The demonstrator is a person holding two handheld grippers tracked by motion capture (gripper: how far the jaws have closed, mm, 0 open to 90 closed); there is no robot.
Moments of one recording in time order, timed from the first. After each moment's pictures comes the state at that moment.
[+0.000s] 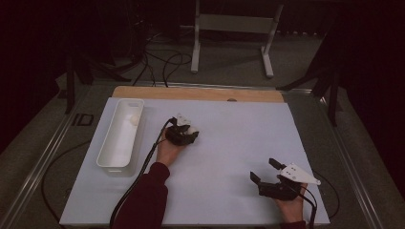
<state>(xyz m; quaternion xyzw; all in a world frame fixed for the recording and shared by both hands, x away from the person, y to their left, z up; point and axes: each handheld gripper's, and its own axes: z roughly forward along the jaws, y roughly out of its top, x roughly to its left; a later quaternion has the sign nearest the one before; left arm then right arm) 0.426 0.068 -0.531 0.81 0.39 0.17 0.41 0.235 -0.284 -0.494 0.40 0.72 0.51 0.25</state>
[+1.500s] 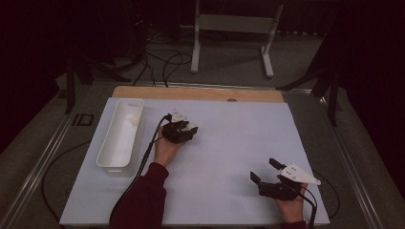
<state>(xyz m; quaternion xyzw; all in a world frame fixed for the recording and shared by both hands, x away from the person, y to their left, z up) 0.413 0.077 -0.498 0.79 0.40 0.16 0.44 0.235 -0.284 -0.494 0.40 0.72 0.51 0.25</state>
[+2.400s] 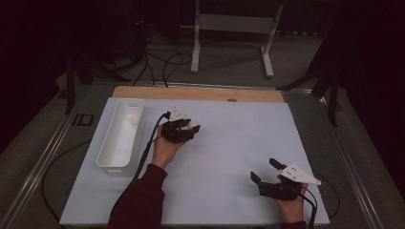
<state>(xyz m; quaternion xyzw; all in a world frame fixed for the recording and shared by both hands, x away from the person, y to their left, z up) 0.396 0.076 -0.467 0.78 0.38 0.16 0.46 0.235 -0.285 -0.494 0.40 0.72 0.51 0.25</state>
